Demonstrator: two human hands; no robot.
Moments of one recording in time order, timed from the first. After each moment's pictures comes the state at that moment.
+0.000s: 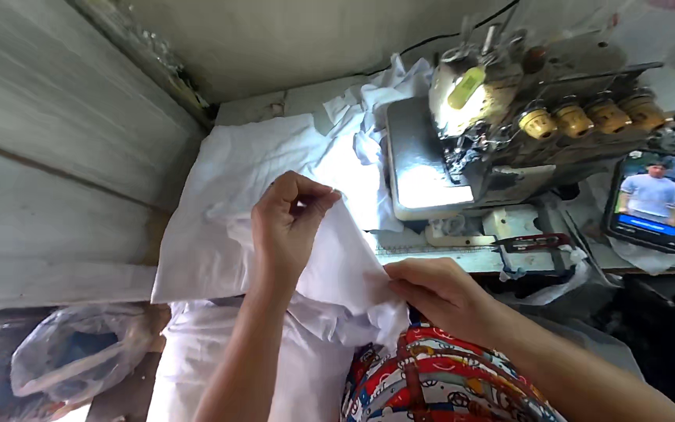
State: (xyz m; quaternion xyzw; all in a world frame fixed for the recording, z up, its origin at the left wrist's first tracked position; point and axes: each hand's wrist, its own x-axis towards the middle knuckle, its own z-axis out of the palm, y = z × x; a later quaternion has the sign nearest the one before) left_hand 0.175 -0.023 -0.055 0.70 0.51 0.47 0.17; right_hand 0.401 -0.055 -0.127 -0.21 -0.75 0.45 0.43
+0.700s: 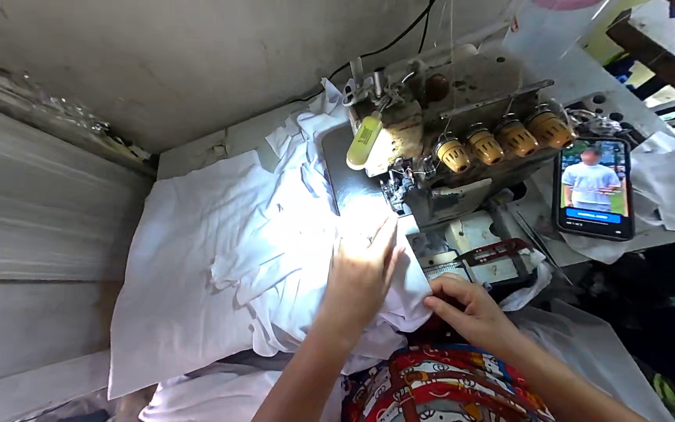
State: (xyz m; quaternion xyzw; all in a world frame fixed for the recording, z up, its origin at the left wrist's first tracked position) left_hand 0.291 0.014 -0.140 0.86 0.44 0.25 0.07; right_hand 0.483 -0.073 -0.213 -0.46 -0.58 0.49 0.46
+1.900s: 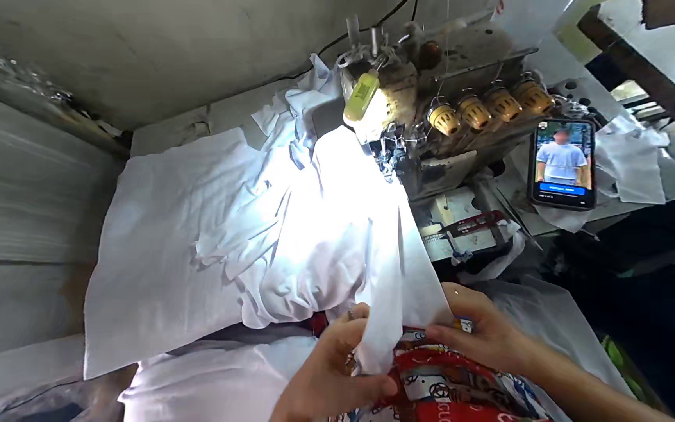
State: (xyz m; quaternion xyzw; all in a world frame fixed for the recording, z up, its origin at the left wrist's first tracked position) left_hand 0.224 -0.107 -0.151 0.62 0.25 0.35 0.66; right_hand 0.490 -0.126 -0.203 -0.38 -0.67 0.46 0.45
